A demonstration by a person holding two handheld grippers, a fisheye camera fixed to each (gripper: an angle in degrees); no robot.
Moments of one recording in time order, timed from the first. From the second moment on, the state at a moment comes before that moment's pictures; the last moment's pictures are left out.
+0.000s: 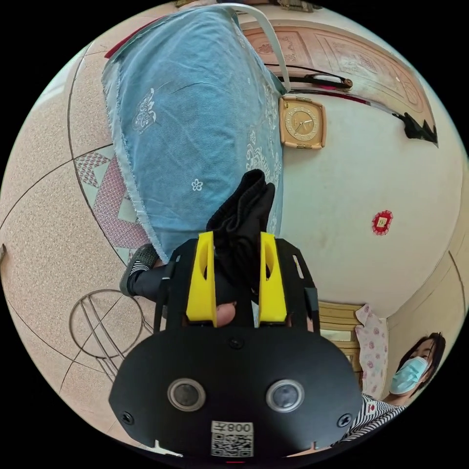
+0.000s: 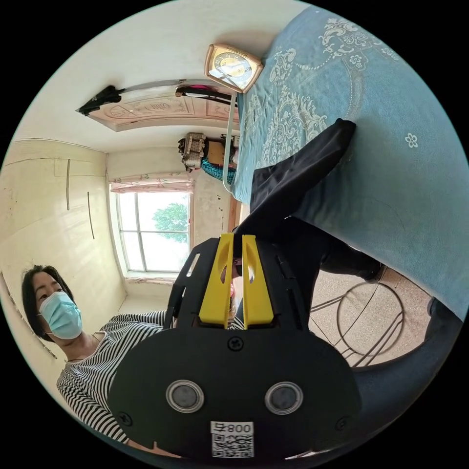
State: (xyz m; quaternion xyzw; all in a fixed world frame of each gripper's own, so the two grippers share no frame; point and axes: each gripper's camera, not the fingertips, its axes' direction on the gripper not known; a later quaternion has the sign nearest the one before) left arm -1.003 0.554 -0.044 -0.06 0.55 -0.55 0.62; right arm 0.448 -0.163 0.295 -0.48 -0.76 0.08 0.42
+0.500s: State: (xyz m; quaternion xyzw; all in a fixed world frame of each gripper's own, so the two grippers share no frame) left arm -0.881 0.549 0.074 -0.03 0.63 -0.56 0.54; right arm 0.491 -0.147 0.266 -0.48 -0.76 0.07 0.44
